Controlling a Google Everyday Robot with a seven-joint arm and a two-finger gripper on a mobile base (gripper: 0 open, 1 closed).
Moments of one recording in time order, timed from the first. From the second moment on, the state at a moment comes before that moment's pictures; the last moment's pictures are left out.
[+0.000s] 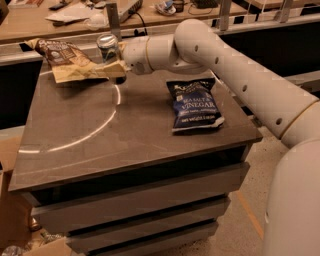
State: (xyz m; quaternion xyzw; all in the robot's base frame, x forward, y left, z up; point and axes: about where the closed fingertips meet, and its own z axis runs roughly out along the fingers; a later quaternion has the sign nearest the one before) arm 0.691 0.149 0.933 -0.56 0.55 0.31 0.53
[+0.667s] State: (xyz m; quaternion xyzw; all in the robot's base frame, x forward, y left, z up) arm 0.746 0.158 0.931 -0.52 0.59 0.31 0.54
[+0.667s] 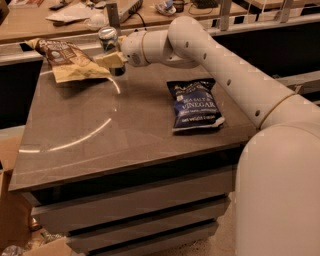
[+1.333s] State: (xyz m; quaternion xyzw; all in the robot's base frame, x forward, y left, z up) arm 0.765 0.161 0.906 -0.50 0.61 0.32 0.53
